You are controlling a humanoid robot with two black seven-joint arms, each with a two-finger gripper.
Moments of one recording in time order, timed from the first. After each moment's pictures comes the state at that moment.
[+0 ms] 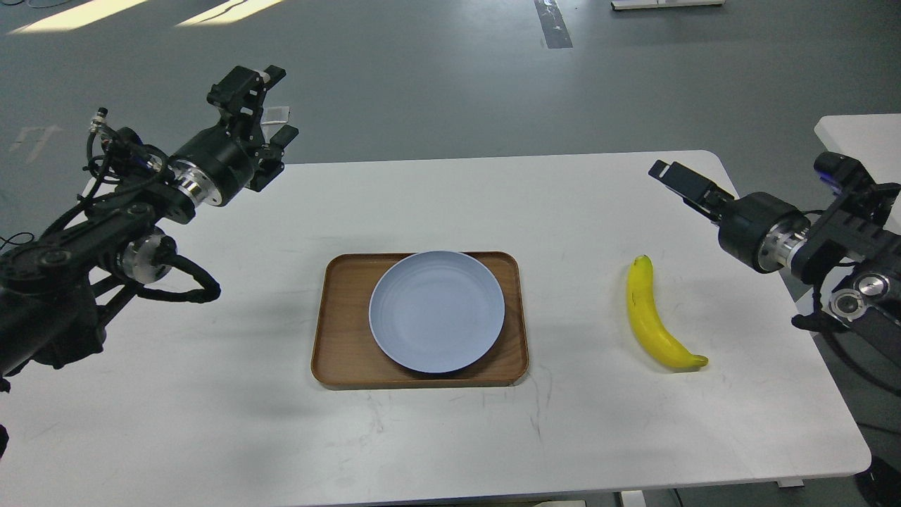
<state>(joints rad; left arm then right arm) -0.88 0.47 -0.47 -0.84 0.28 -0.22 -0.35 0.43 -0.78 0.87 1.45 -1.38 0.13 -0.11</state>
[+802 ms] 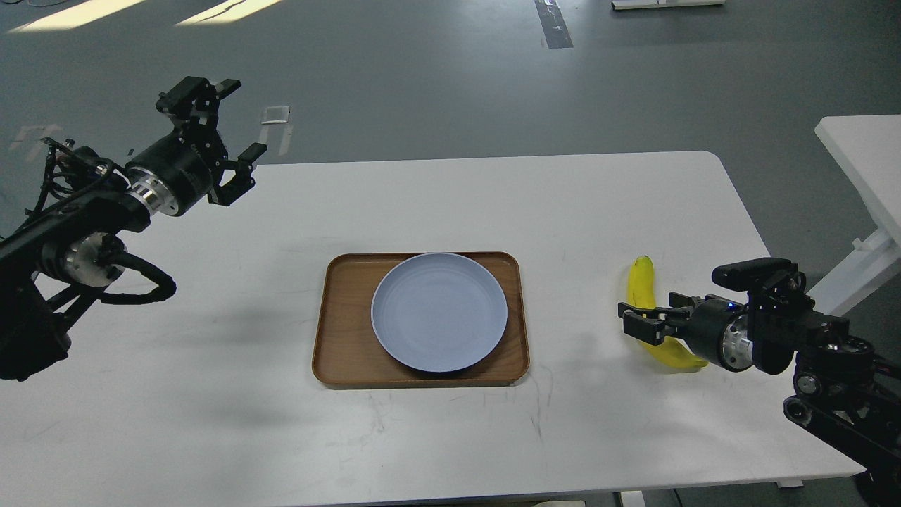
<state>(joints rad) -0.83 0.55 -0.52 -0.87 0.16 -0.29 -0.26 0.38 -0.72 0.61 1.41 -1.80 0.19 -0.11</state>
